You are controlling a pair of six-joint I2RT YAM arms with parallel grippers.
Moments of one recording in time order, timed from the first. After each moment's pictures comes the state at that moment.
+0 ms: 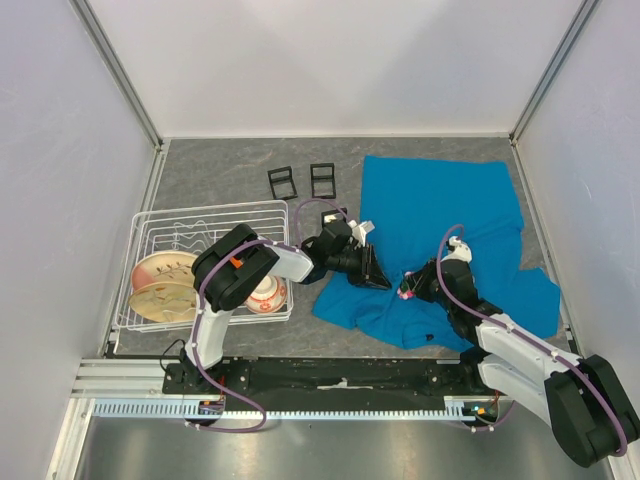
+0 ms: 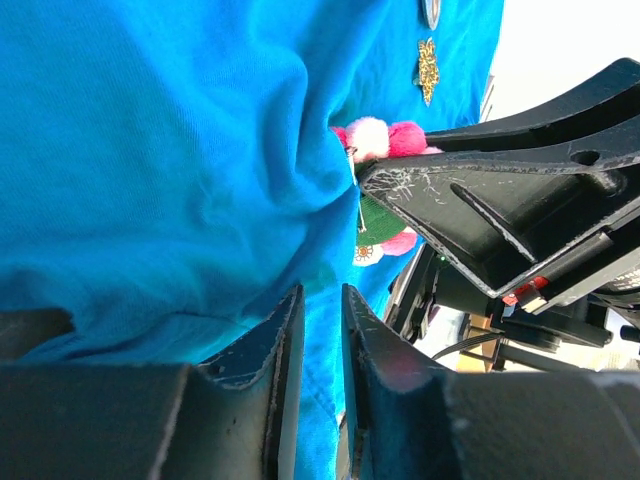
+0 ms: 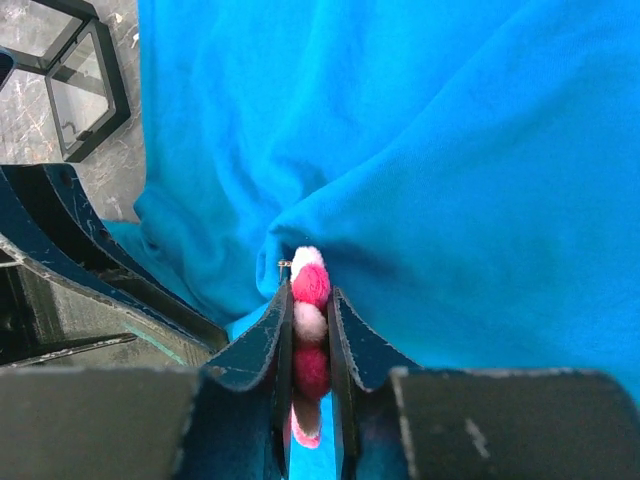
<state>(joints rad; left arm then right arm) -0.82 2.07 1.02 0.48 0.63 -0.94 0.41 0.93 0.18 0.16 0.08 0.75</state>
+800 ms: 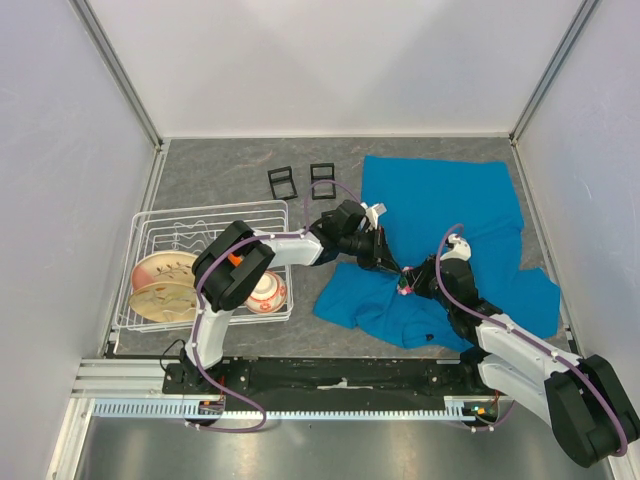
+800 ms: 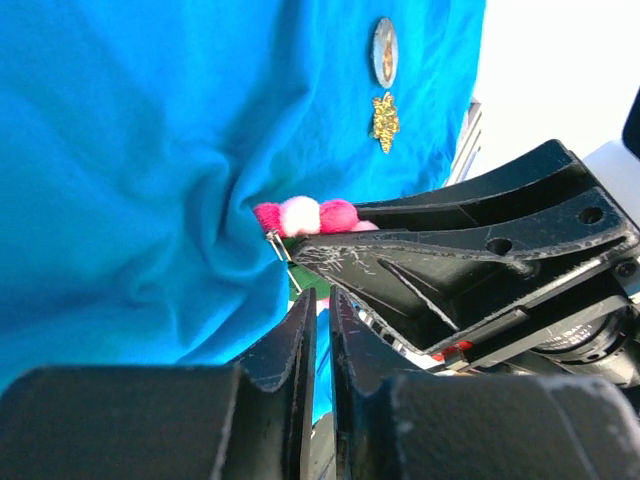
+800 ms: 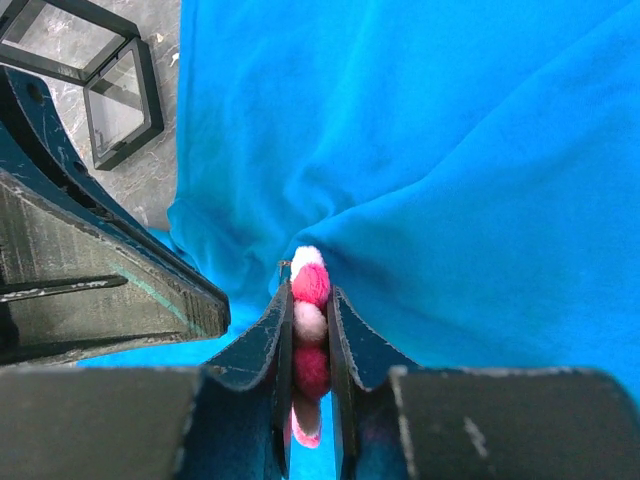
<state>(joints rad) -0.83 2.07 1.25 0.22 0.62 -0.90 0.41 0.93 0.18 0.23 0.08 0.71</state>
